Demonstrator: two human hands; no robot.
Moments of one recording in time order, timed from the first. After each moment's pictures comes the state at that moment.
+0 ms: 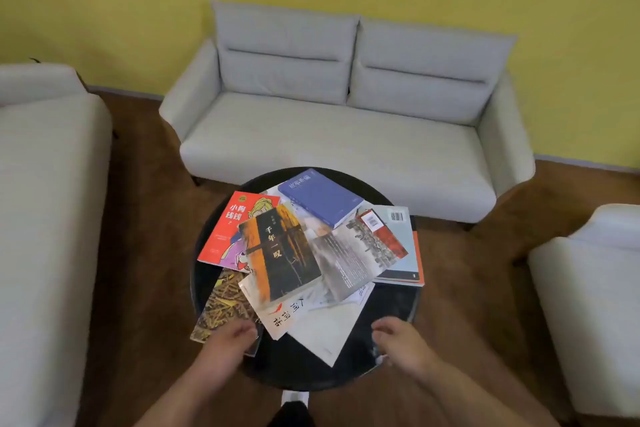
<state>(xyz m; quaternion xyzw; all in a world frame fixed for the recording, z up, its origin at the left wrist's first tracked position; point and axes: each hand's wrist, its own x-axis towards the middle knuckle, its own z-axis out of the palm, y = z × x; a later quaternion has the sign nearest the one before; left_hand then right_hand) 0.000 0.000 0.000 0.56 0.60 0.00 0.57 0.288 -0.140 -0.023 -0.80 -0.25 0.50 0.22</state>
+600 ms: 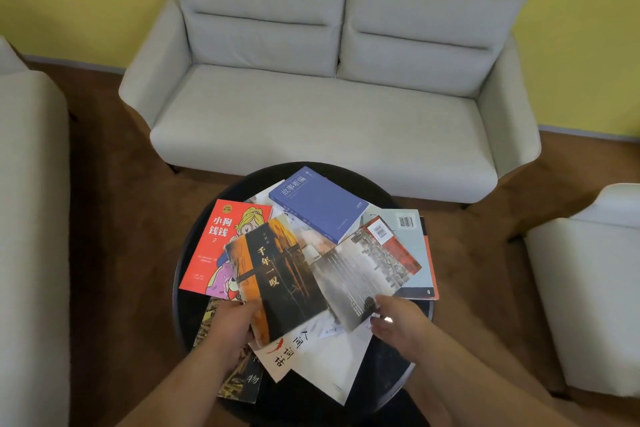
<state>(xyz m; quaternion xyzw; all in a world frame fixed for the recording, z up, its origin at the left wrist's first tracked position) 0.066 0.110 -0.032 0.31 0.67 0.09 0.66 0.320 -0.037 -0.036 -0.70 0.14 0.56 0.42</state>
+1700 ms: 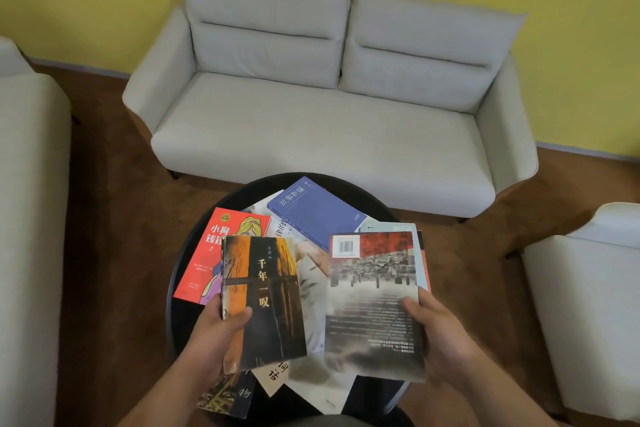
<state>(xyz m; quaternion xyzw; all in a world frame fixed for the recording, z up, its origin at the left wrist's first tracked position) 0.054 0.108 0.011 0.34 0.62 0.15 0.69 0.341 -0.058 0.041 -0.67 -0.02 0.55 0.49</state>
